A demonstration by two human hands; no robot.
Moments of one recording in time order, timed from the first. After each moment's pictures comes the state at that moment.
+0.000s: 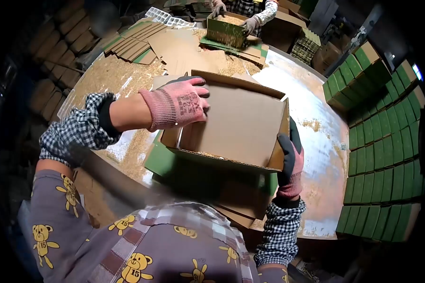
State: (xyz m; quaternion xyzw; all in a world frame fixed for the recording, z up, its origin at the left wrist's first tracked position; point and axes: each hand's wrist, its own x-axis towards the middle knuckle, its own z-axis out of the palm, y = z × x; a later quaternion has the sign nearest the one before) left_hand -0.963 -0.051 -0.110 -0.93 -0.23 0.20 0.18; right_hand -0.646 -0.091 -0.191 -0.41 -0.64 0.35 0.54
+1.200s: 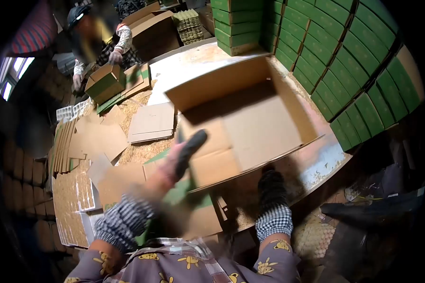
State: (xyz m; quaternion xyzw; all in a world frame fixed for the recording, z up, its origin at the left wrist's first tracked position) left_hand -0.677 -0.022 -0.231 -0.58 -0.38 -0.25 -0.67; right_hand -0.395 -0.086 -0.411 -0.67 -0.25 0.31 0.63
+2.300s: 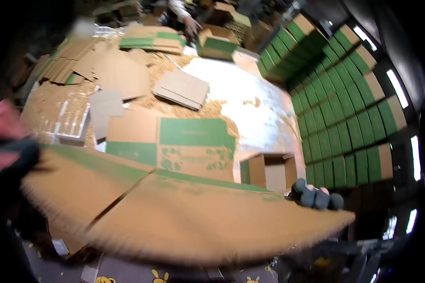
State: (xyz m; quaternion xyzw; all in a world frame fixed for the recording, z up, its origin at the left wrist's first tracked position) left_hand -1.035 -0.166 -0.024 -0.90 -0.35 -0.26 -0.03; right_hand -0.568 -0.251 -0.110 -0.49 -0.42 0.13 0.76
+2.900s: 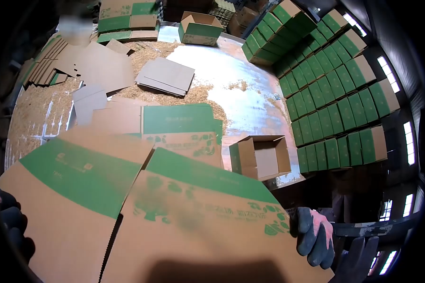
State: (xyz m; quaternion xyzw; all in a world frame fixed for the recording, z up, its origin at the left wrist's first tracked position) left_hand -1.031 -0.192 -0.066 -0.91 -0.35 -0.18 -0.13; right_hand -0.539 -0.320 -0.096 -0.54 -0.39 0.02 0.74
